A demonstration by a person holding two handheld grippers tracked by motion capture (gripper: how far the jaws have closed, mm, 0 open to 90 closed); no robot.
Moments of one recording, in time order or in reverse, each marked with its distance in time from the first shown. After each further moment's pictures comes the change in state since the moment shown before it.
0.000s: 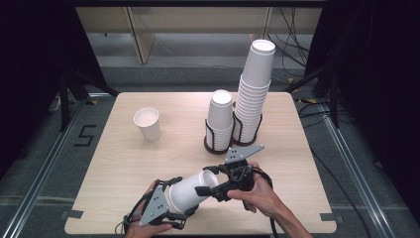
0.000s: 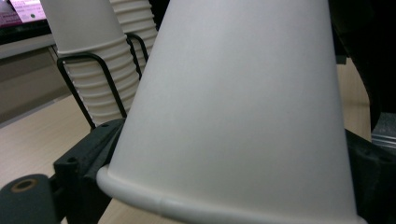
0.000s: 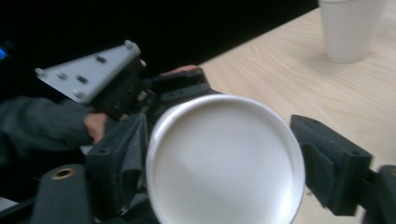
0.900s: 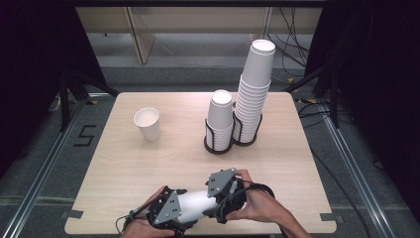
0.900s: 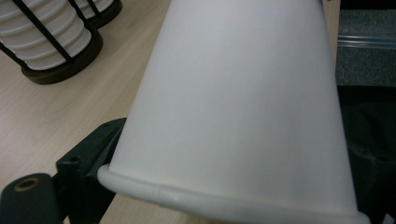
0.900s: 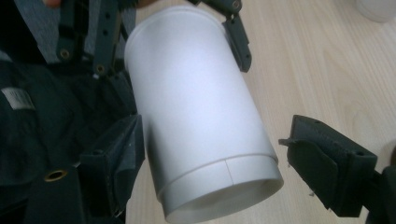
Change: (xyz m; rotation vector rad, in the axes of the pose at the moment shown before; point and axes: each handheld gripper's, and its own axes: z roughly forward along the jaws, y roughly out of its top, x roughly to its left) left arm -0.007 -0.001 0.008 0.380 -0.173 0.114; right arm 0.027 -0.014 0.022 0.477 -0.153 -0.482
